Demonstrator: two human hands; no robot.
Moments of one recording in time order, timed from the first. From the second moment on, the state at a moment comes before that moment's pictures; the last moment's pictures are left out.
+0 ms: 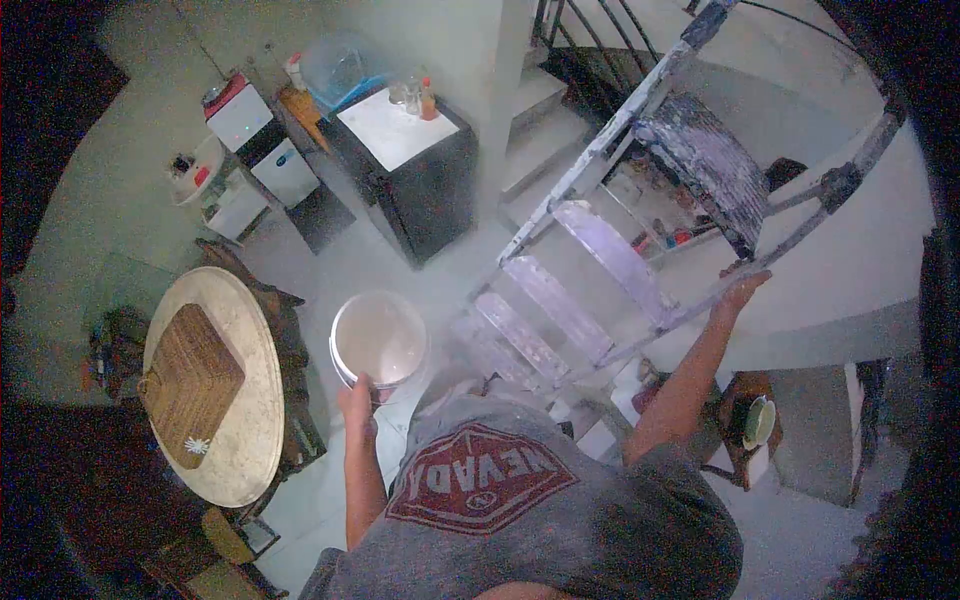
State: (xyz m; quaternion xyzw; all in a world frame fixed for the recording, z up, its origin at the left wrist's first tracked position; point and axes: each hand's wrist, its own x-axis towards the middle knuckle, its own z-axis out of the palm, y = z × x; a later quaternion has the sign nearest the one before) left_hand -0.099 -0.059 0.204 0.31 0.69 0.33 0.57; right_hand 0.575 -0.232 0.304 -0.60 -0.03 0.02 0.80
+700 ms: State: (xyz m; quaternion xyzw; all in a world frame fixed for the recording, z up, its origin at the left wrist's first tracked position) left_hand -0.170 -0.060 0.160 0.27 0.70 0.37 0.55; right_hand 0.607 -0.243 0.295 -0.63 -0.03 0.02 0.77
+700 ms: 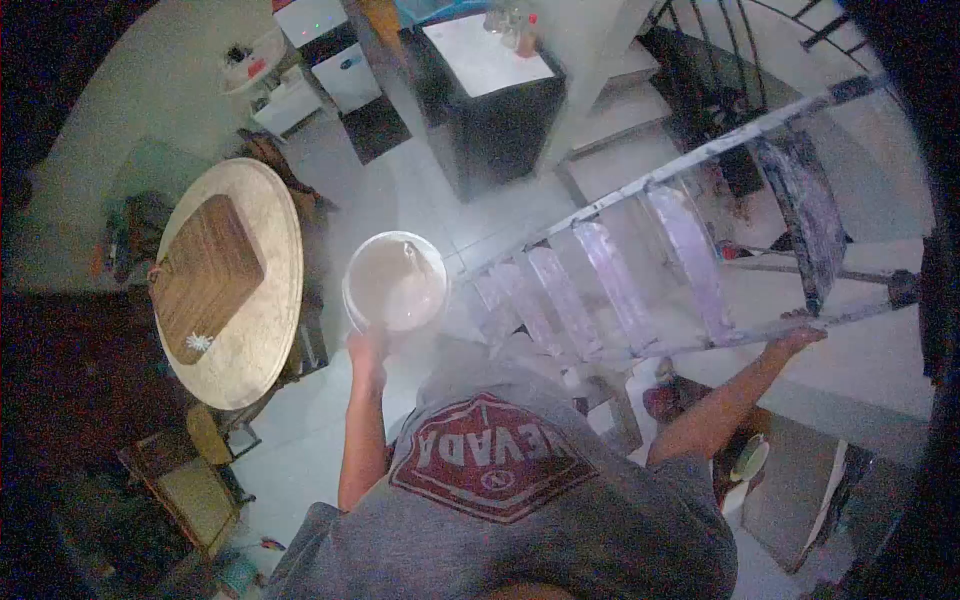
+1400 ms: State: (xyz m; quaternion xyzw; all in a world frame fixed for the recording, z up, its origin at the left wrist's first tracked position) left_hand -0.305 0.005 -0.022 0.33 0.73 0.25 0.55; right_hand 0.578 -0.243 0.285 -0.72 -0.18 -0.09 0.66
